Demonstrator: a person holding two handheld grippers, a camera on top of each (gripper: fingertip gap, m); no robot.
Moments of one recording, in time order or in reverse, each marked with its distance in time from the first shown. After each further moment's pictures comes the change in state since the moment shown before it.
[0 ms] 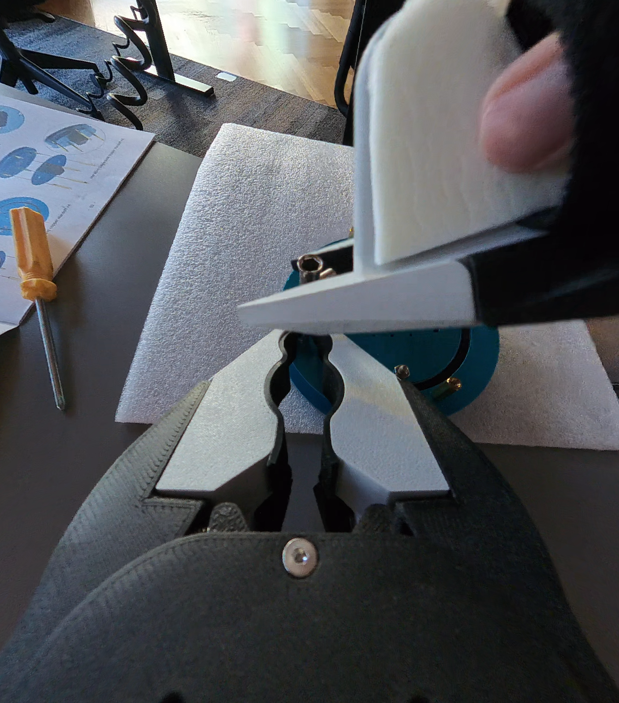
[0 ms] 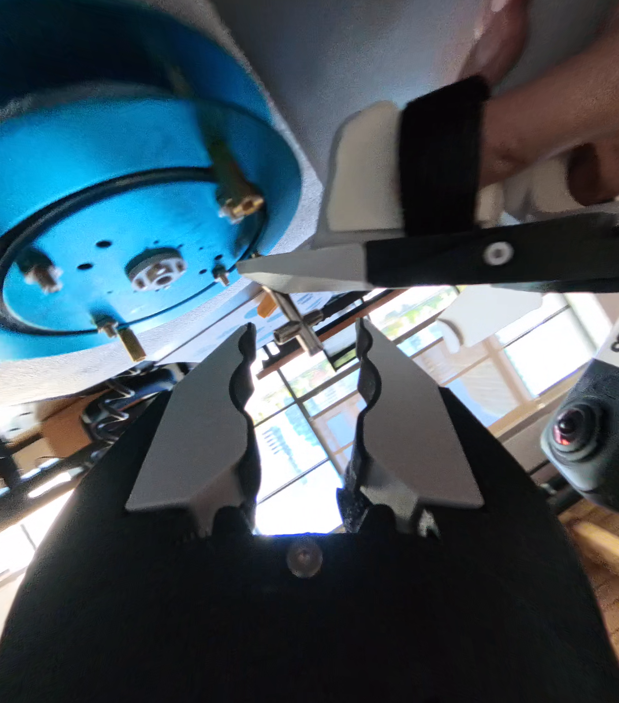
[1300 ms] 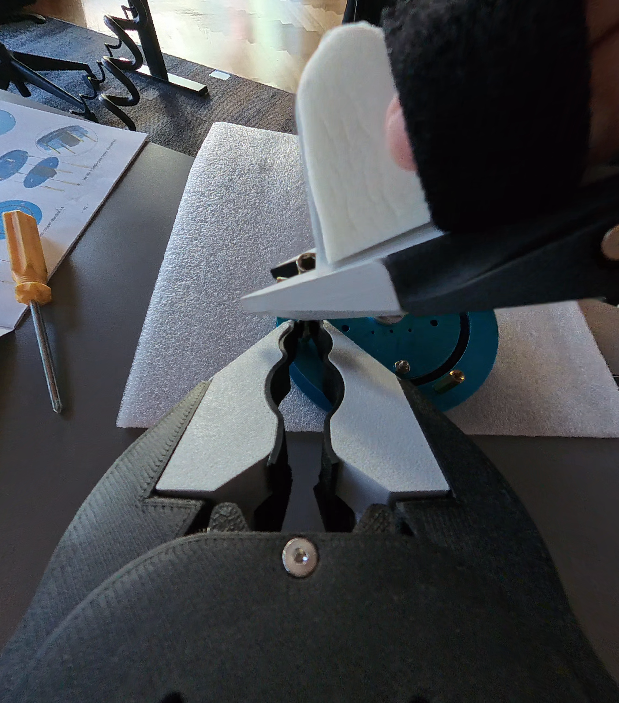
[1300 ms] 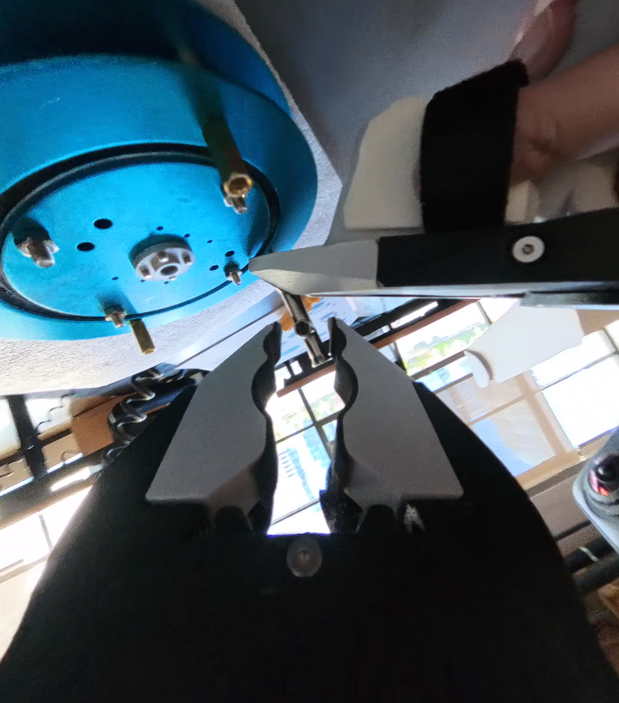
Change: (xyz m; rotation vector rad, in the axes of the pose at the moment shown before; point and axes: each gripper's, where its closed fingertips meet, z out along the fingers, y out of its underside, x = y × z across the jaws) left arm 0.003 0.001 0.000 -0.006 0.011 0.017; right arm -0.009 -0.003 0.005 0.076 -0.119 -0.027
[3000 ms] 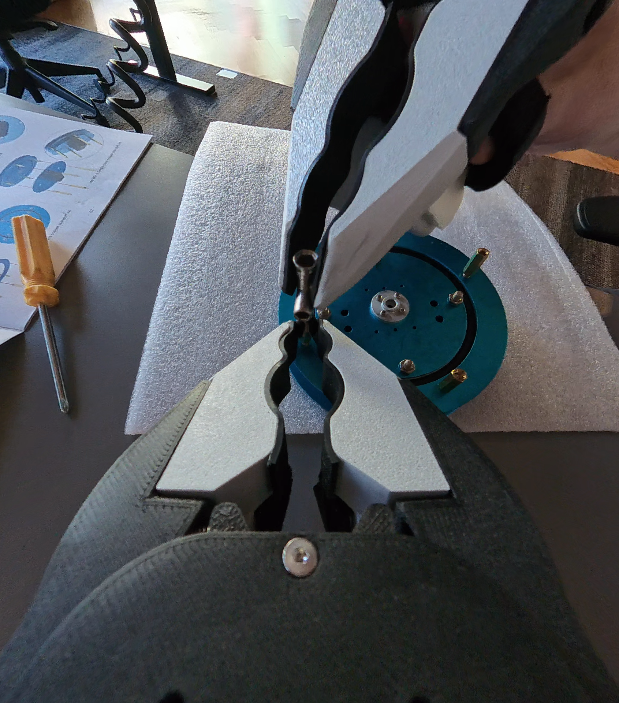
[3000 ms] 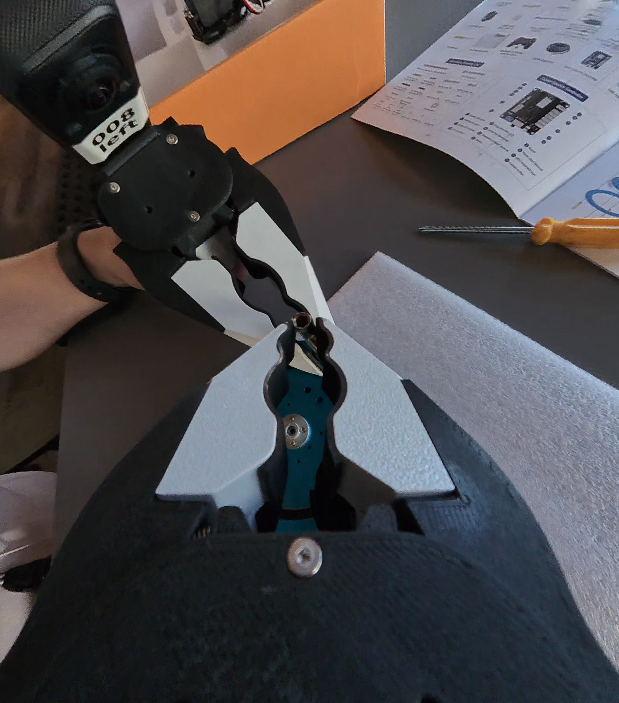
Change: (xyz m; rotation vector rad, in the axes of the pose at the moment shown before) left arm -0.001 0.001 0.001 -0.008 -0.024 0.025; right arm 0.005 -0.008 -0.021 0.999 -0.443 2.071
